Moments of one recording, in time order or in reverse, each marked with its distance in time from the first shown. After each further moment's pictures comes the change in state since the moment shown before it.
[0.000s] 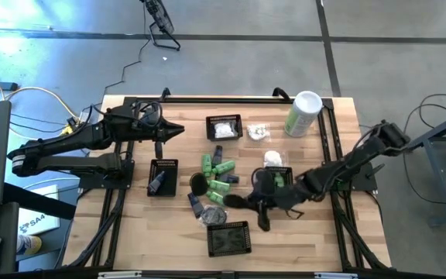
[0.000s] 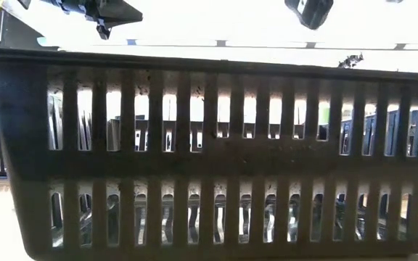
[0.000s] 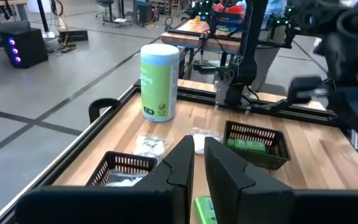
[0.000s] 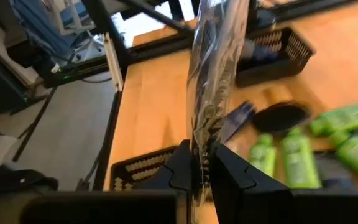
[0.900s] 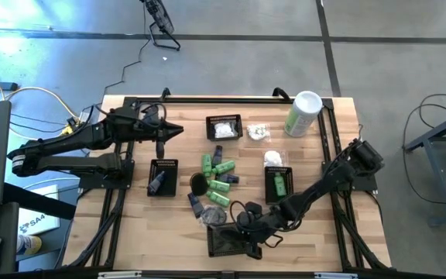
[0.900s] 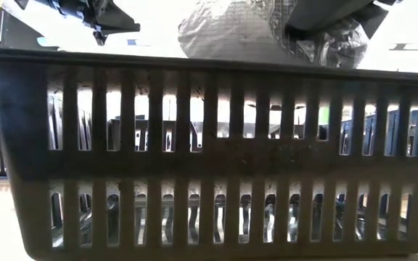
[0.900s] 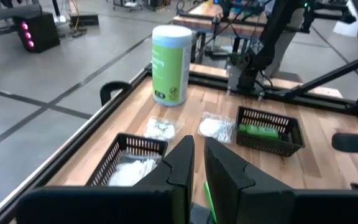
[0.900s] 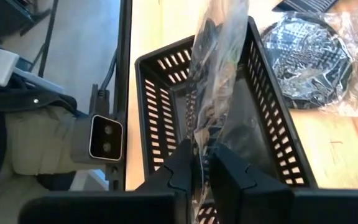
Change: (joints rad) left arm 0.000 0.000 0.000 -0.072 -0.052 0.000; right arm 0.093 0.370 0.200 -0.138 -0.216 0.204
